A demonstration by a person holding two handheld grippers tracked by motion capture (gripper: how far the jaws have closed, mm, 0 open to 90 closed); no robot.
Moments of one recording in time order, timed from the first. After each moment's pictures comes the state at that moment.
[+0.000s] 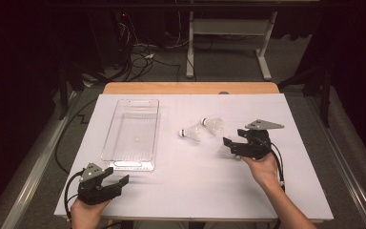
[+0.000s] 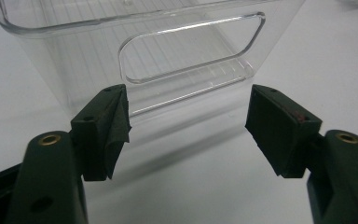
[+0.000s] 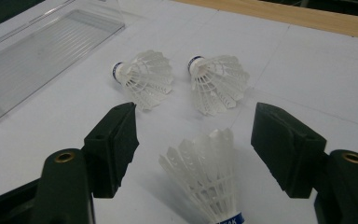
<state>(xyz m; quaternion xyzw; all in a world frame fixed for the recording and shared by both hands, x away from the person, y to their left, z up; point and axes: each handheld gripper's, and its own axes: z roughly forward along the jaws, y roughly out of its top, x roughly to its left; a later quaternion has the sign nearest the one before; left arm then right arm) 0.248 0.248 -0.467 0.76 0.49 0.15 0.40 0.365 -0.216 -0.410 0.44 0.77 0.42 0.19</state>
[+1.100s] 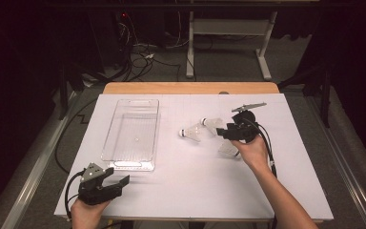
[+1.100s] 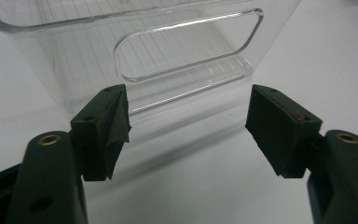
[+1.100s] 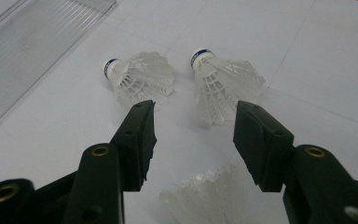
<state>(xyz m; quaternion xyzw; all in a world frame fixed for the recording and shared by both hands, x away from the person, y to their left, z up) 0.248 0.247 -0.468 0.76 0.49 0.15 0.40 0.415 -0.191 -0.397 0.47 0.80 0.35 0.13</state>
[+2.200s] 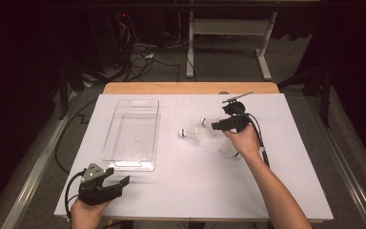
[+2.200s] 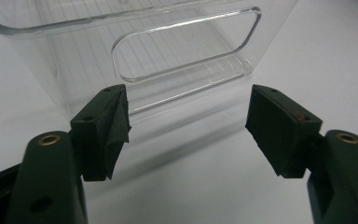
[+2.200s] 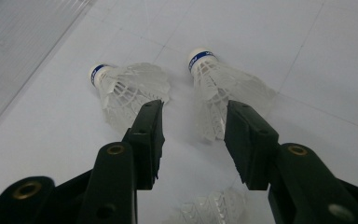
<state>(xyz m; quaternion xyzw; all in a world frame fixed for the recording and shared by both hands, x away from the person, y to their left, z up) 0.248 0.246 -0.467 0.76 0.49 0.15 0.40 0.451 -0.170 -0.397 0.49 0.81 0.30 0.09</state>
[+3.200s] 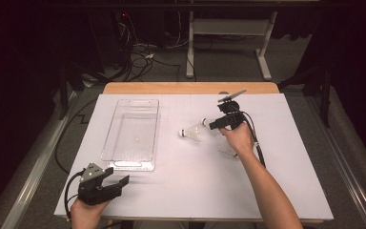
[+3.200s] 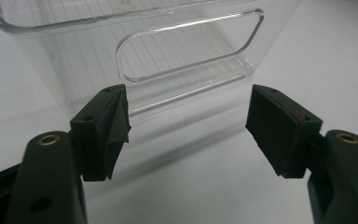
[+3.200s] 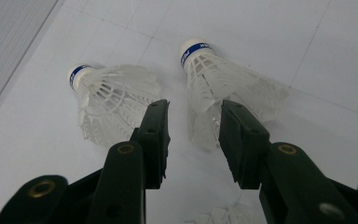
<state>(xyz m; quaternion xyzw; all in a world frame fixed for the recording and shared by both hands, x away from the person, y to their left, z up) 0.248 0.248 -0.467 0.76 0.49 0.15 0.40 0.474 -0.161 -0.412 0.52 0.81 0.27 0.05</state>
